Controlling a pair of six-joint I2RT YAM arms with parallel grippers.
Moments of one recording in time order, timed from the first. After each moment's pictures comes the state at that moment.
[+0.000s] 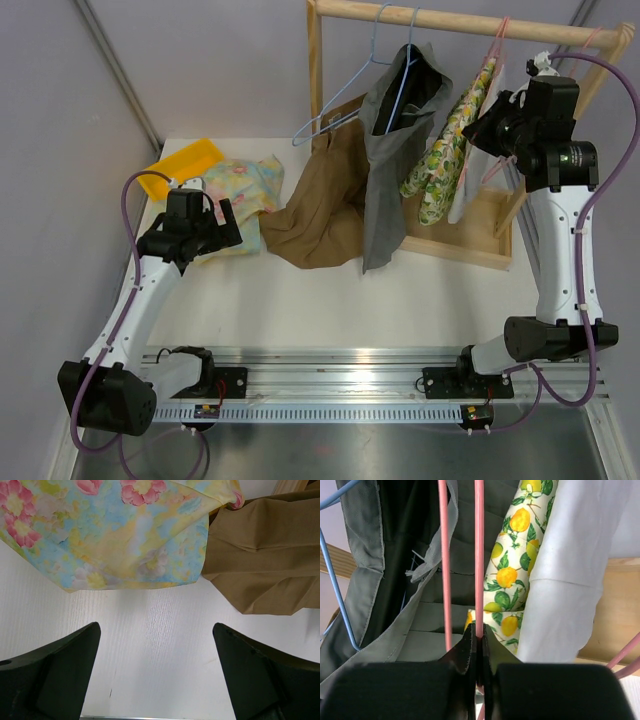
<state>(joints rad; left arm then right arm) -0.15 1.09 0.99 -0.72 -0.07 -0.38 0.02 1.47 1.98 -0.92 -0.12 0.47</state>
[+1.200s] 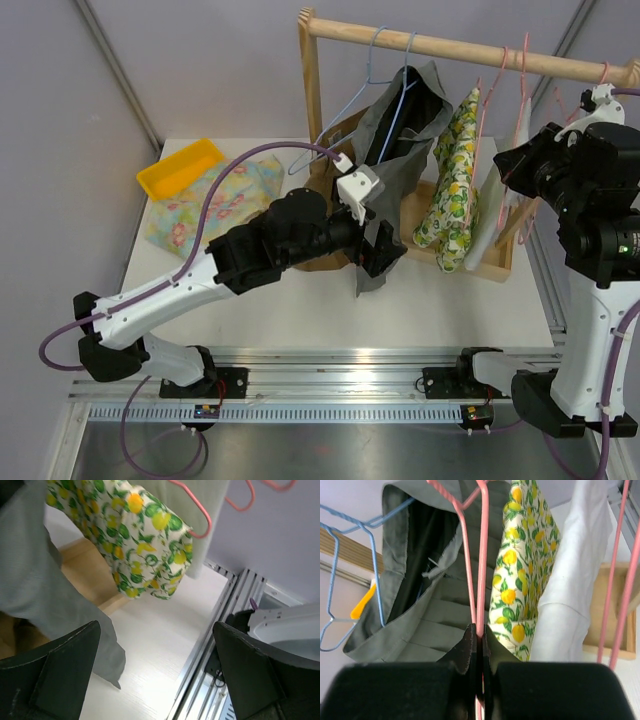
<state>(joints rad) -1.15 1.36 1.57 -0.40 -0.06 -0.21 0.02 1.17 1.98 -1.11 -0.05 0.44</state>
